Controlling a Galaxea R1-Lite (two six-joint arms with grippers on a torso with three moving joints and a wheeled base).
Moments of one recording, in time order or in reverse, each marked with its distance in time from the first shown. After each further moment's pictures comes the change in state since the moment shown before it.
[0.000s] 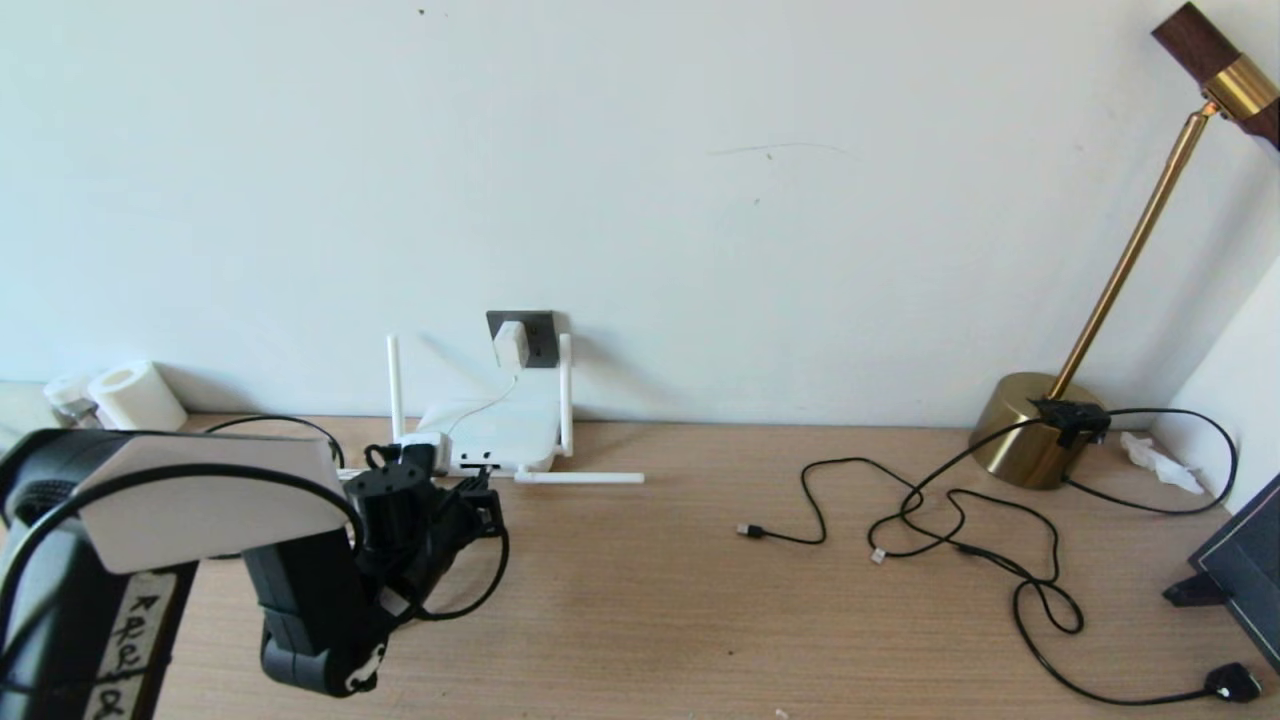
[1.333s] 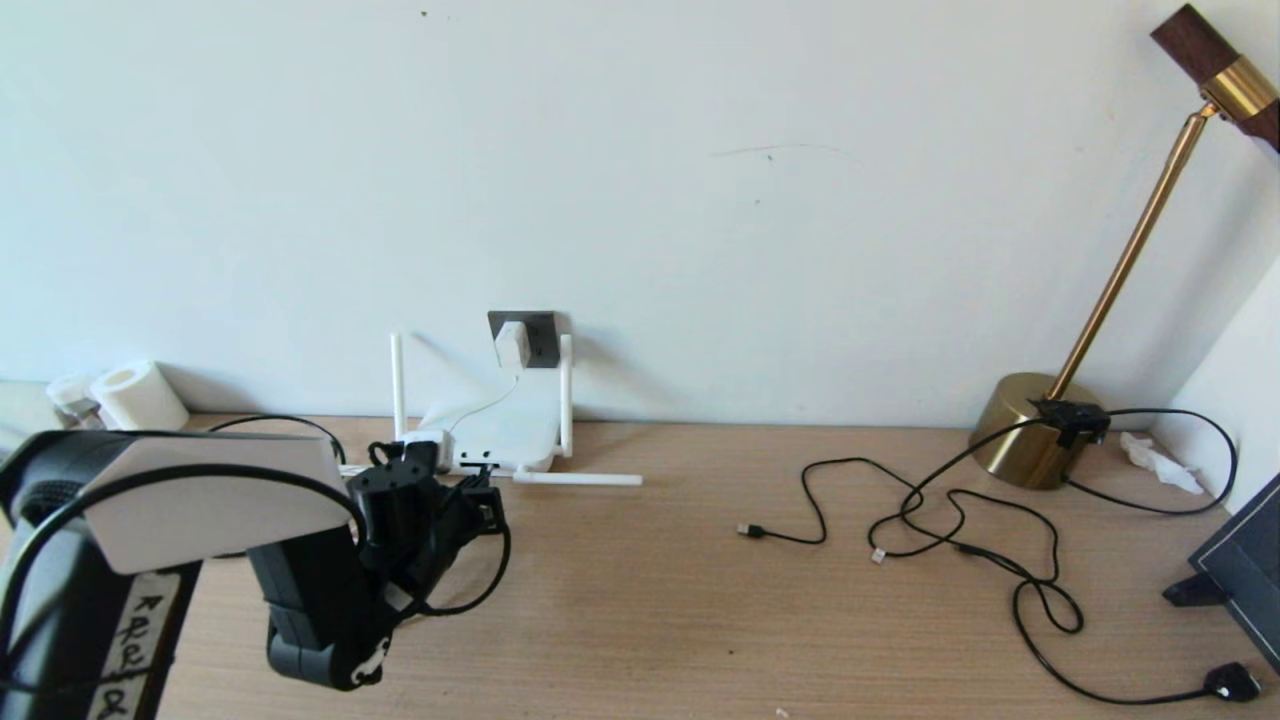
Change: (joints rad) left arm 0.001 0.009 -0.032 0.018 0.001 0.000; right arm 0.000 0.000 0.000 0.000 -0.001 0.000
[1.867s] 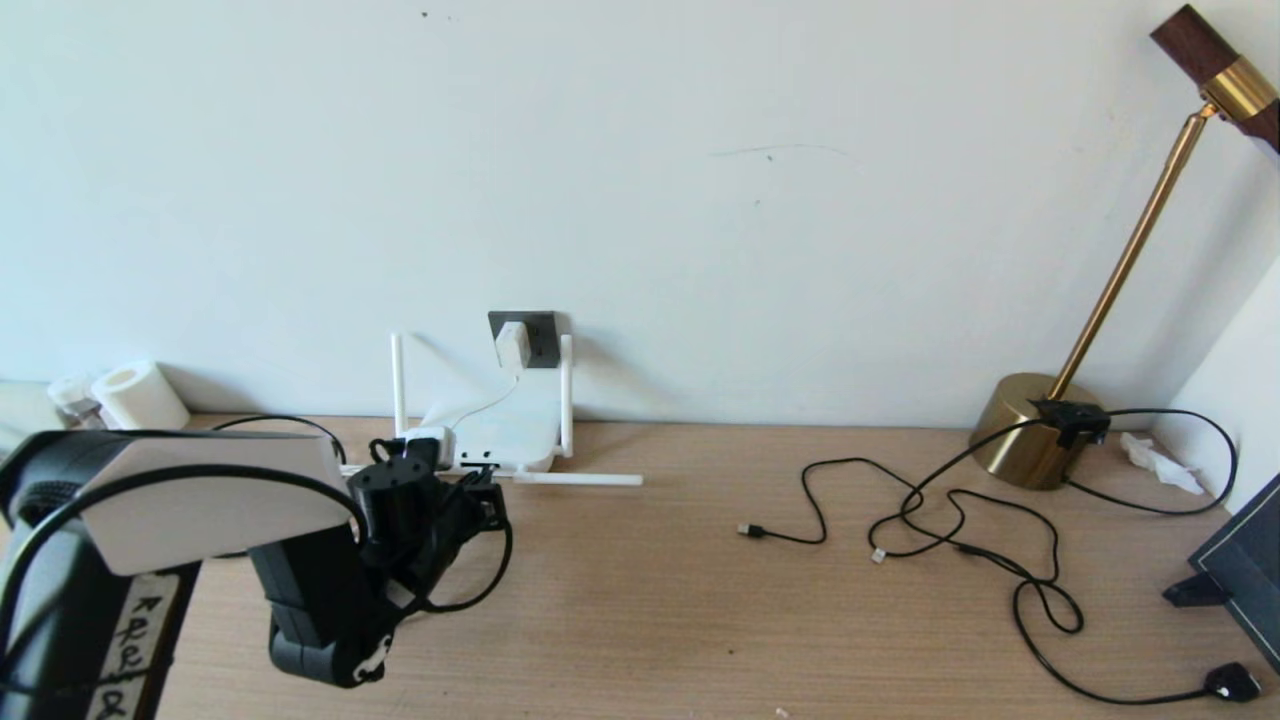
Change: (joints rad) left arm 0.000 -0.002 -0.010 -0.001 -0.001 0.000; right arm 0.000 0.000 0.000 0.000 0.000 0.000
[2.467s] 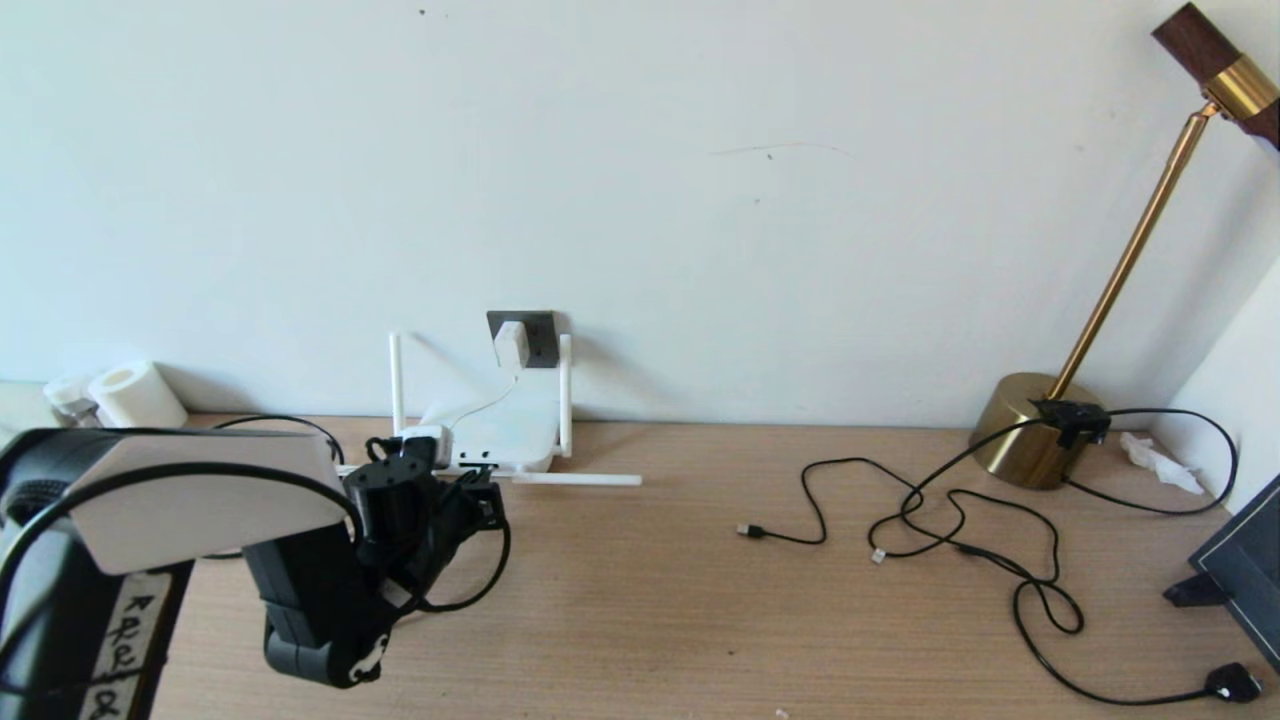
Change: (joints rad) left arm 0.000 -0.017 0.014 0.003 -0.001 0.000; right arm 0.000 0.000 0.000 0.000 0.000 0.000
